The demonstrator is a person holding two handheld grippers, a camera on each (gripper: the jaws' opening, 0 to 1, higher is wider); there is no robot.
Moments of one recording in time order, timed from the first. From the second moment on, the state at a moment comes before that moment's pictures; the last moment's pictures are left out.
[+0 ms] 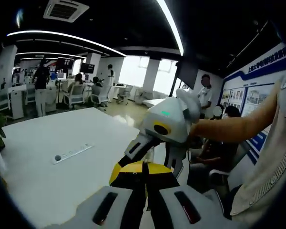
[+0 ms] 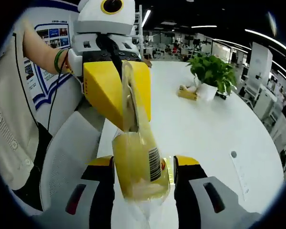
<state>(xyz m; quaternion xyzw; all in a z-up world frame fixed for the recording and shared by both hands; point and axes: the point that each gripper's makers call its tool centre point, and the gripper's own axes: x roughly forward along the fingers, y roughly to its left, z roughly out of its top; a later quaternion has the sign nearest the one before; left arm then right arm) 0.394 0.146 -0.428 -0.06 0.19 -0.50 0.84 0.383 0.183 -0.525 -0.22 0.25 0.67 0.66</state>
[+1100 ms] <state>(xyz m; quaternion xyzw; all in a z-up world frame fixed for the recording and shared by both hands) 0.371 0.138 -0.439 -0.03 0.20 -0.50 0.84 0.370 0.174 -0.540 -0.28 0.25 0.66 0.65</state>
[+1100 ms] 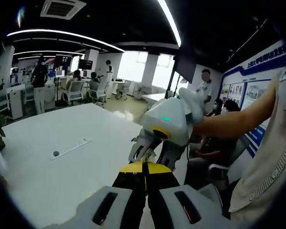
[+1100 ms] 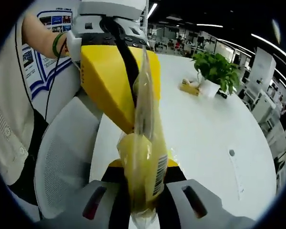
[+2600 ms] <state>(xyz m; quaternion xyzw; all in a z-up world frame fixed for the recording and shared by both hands) 0.366 0.122 -0.434 0.10 0.16 -0.52 0.83 0.360 0.157 -0.536 -0.27 0.26 0.68 0.63</state>
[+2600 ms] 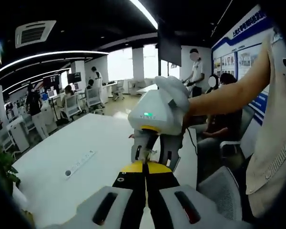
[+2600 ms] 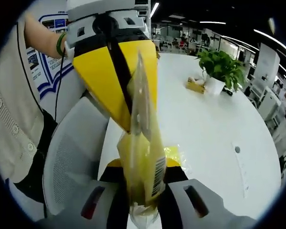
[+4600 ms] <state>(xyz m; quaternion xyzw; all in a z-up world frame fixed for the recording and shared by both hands) 0.369 0.130 -0.438 0.00 0.18 -0.51 0.84 0.362 0.166 -0.539 -0.27 0.24 0.70 0.61</state>
